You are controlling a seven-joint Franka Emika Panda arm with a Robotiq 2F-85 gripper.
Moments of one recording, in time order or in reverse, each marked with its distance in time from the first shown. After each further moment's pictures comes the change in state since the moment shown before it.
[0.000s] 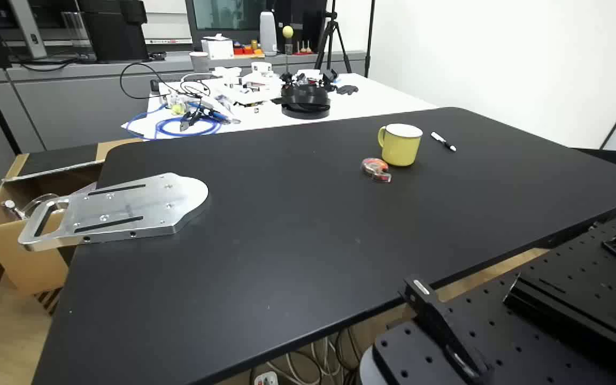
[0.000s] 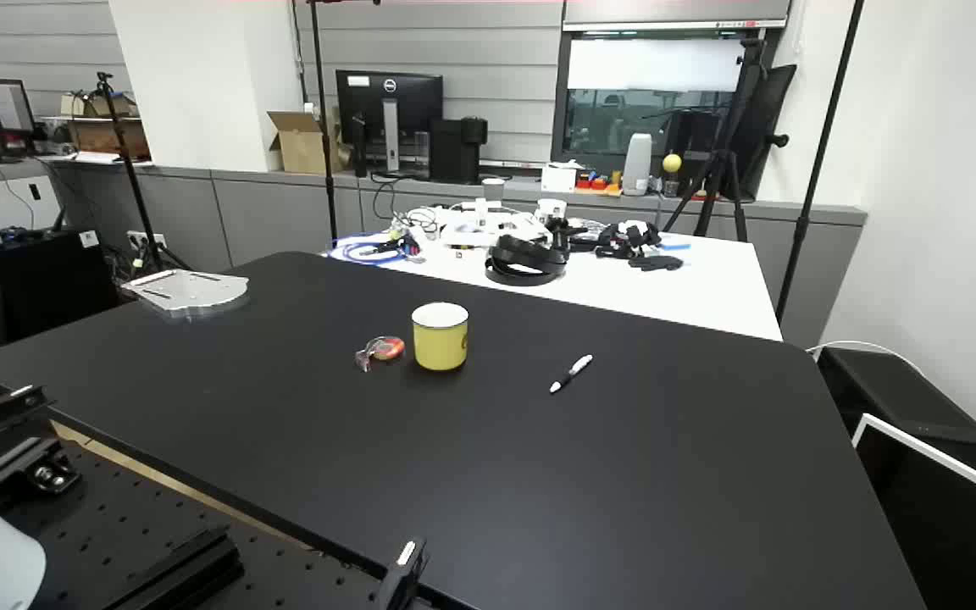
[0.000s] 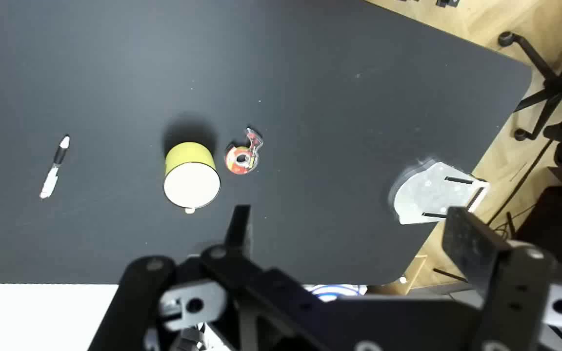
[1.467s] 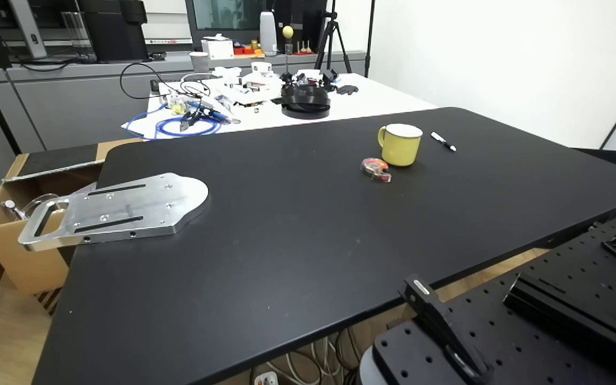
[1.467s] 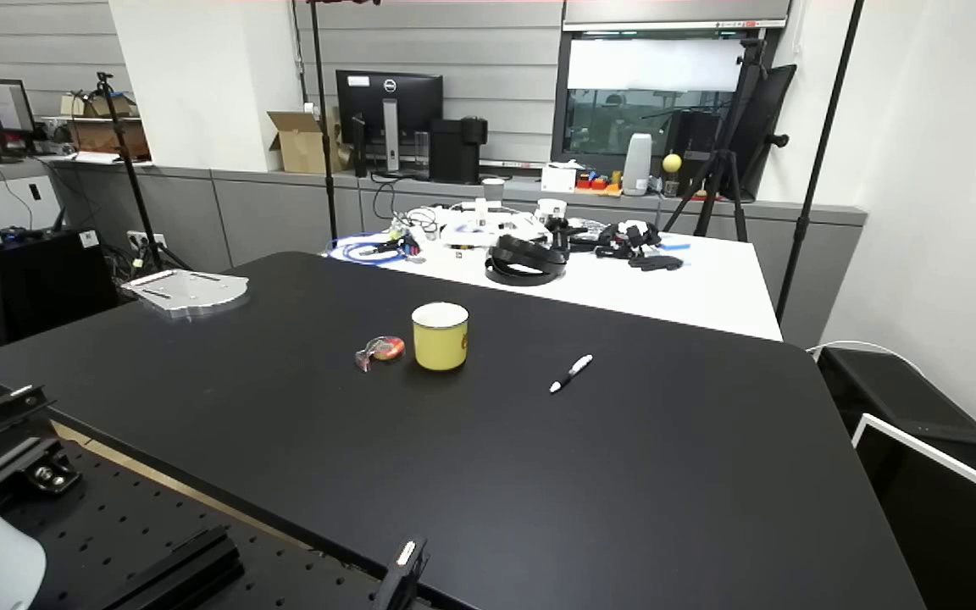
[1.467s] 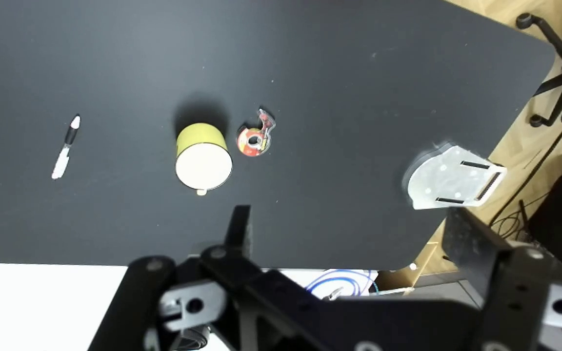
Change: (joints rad) arm 0.001 0.047 0.000 0.001 0.016 0.085 -0.016
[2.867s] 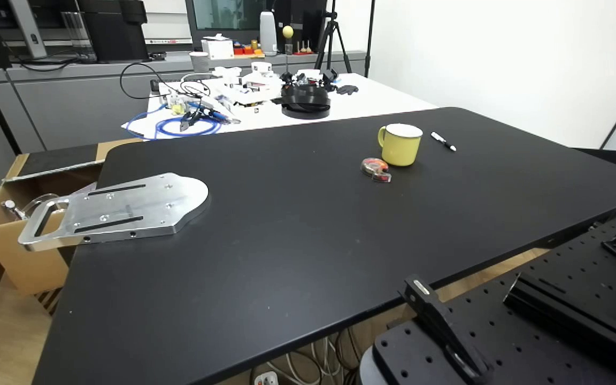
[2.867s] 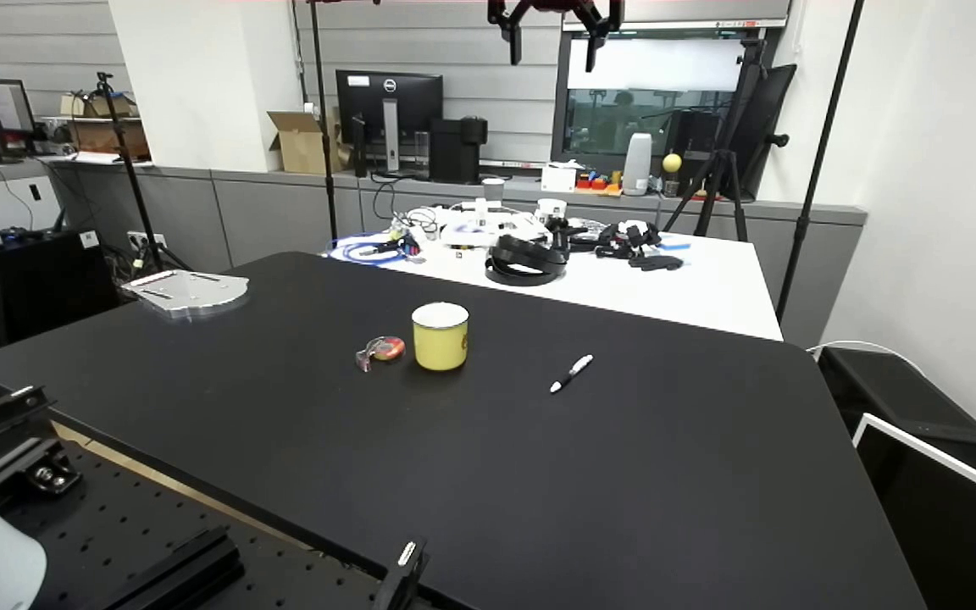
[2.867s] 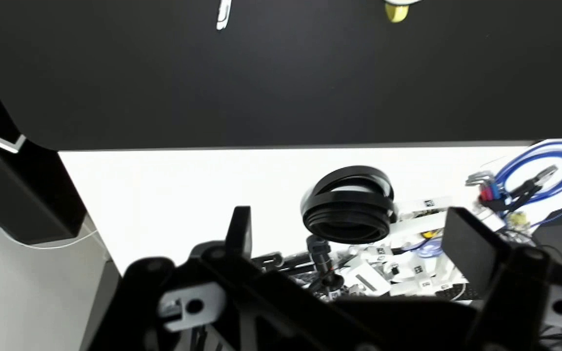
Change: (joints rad) arm -0.073 0.788 0.025 0.451 0.292 0.514 -0.088
